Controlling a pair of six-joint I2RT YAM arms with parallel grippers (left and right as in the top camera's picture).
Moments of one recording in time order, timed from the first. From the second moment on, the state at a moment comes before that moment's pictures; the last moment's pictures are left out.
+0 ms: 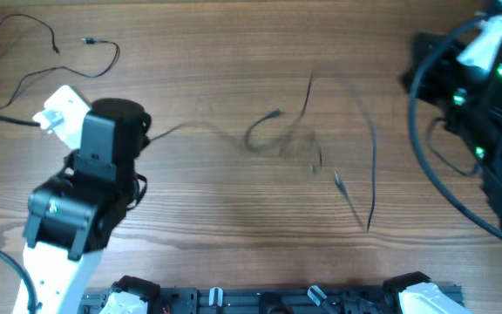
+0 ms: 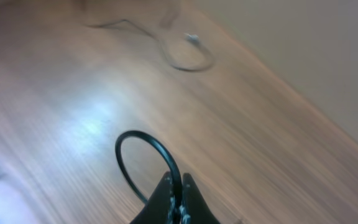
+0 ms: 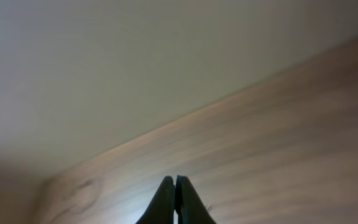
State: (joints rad) left arm -0.28 1.06 1.28 -1.07 -0.61 -0.89; right arm 0.25 1.22 1.82 -1.04 0.20 0.61
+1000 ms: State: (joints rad) left arm 0.04 1.25 1.28 -1.02 0.12 -0.75; right arm 0.44 1.86 1.74 -1.21 -0.42 0.19
